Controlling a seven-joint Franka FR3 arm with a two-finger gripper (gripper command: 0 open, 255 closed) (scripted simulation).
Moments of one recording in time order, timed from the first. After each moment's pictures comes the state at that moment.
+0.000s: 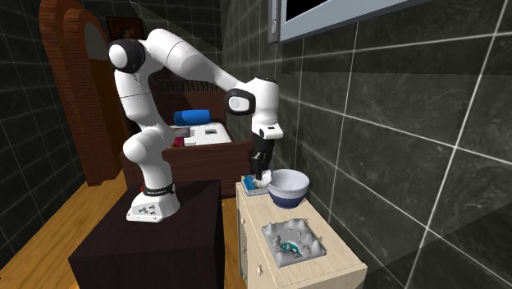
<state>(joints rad) -0.25 -0.17 -0.12 -2.32 0.00 2.11 0.18</state>
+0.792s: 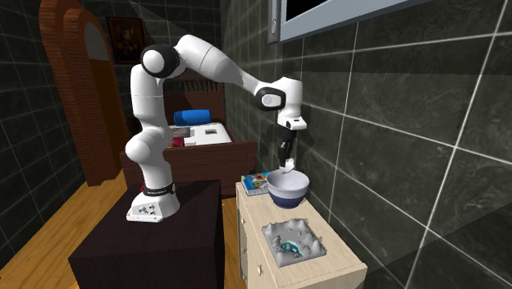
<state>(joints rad) -0.13 0.08 0.00 -2.03 0.04 2.08 0.40</state>
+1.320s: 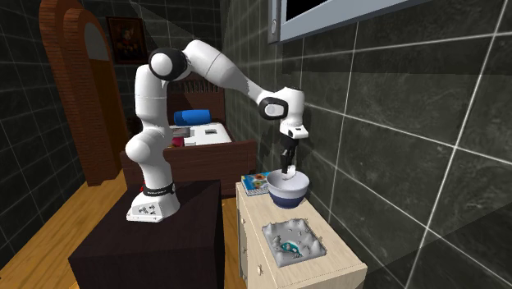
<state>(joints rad) -0.12 0.15 0.01 -2.03 0.04 2.15 0.42</state>
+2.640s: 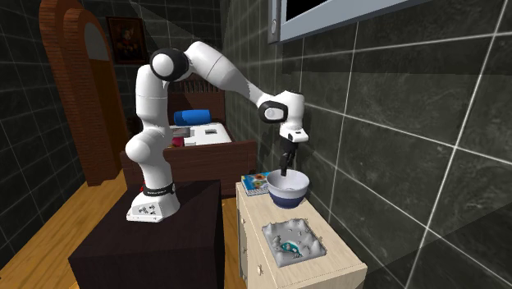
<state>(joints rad) -0.13 0.17 0.01 -2.05 0.04 2.18 0.41</state>
